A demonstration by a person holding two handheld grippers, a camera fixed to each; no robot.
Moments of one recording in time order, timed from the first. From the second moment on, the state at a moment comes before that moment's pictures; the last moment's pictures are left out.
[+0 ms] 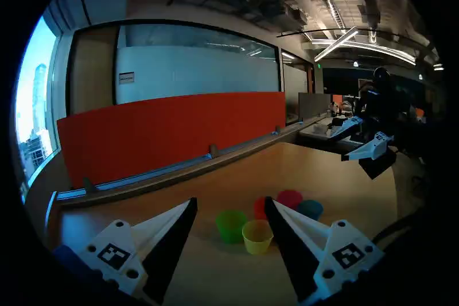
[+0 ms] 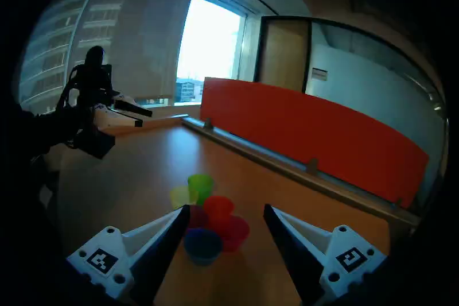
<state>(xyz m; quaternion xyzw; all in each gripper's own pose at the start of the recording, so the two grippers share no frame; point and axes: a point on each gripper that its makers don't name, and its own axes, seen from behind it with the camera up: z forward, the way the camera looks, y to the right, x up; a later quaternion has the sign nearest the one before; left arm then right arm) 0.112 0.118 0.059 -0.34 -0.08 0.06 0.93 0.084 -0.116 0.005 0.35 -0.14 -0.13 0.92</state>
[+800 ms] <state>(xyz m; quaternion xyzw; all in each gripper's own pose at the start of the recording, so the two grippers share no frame) 0.054 0.125 0.087 -0.38 -0.13 0.09 0.91 0.030 -0.129 0.005 0.38 -0.20 -0.15 0.89</state>
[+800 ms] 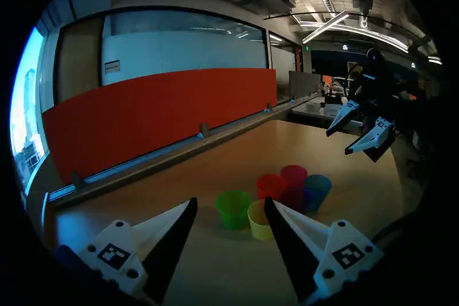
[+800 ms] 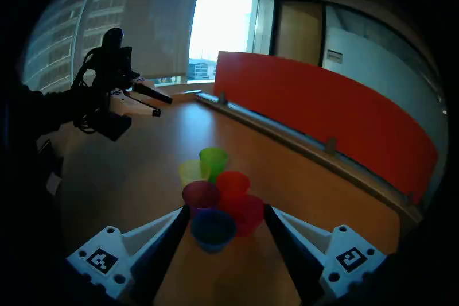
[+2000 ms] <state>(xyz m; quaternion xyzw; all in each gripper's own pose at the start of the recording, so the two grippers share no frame) -0.019 0.144 0.128 -0.41 -0.18 0.13 0.88 -0.041 -0.142 0.002 0.39 -0.26 -0.18 0.86</state>
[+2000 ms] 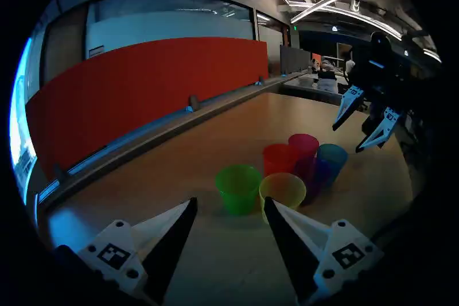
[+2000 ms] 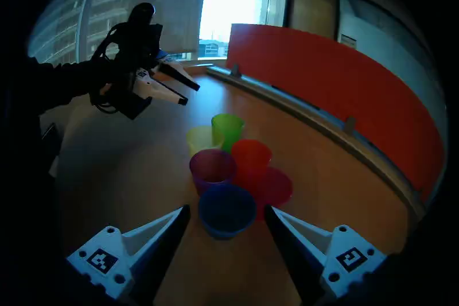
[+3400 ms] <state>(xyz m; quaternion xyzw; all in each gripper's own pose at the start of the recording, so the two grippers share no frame) -0.034 0.147 0.144 -0.41 -0.19 0.14 0.88 -0.100 -0.155 0.021 0.40 -0.29 -0.16 0.86</state>
